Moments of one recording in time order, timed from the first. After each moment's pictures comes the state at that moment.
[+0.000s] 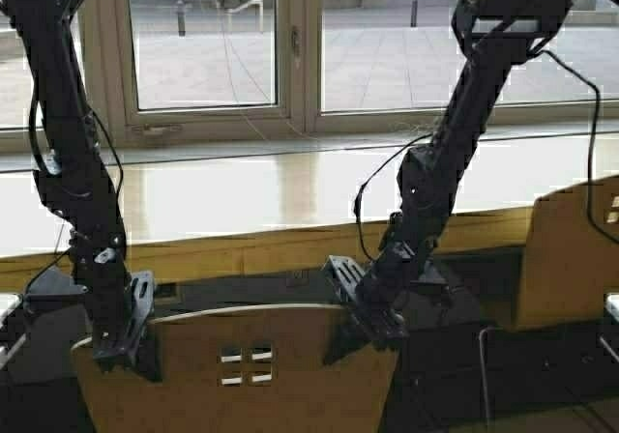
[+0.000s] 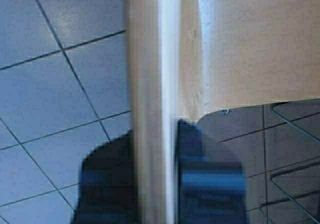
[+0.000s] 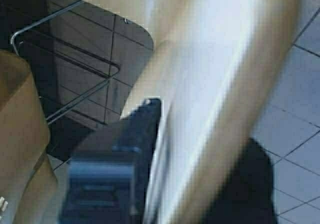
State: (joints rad) left arm -0.23 0.95 0.38 -1.30 0.09 -0.43; right arm 0.44 1.14 -0.03 1.37 0.41 0.08
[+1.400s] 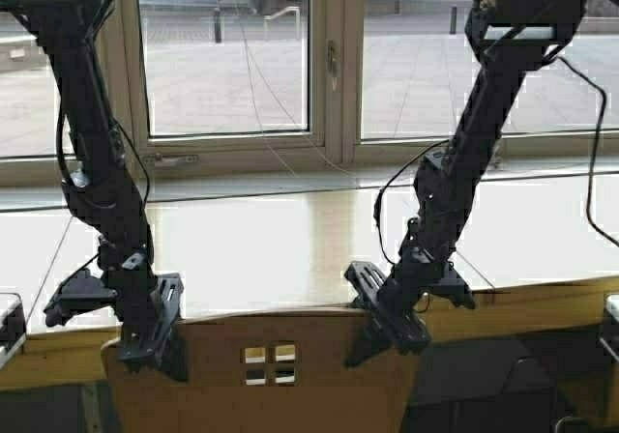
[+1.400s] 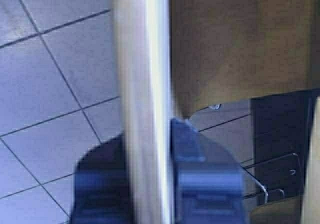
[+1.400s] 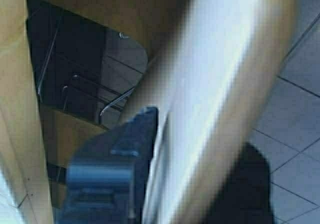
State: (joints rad) left arm -0.28 1.01 0.29 -1.29 0.08 -0.43; right arm 0.39 1.16 -0.03 1.31 0.38 0.08
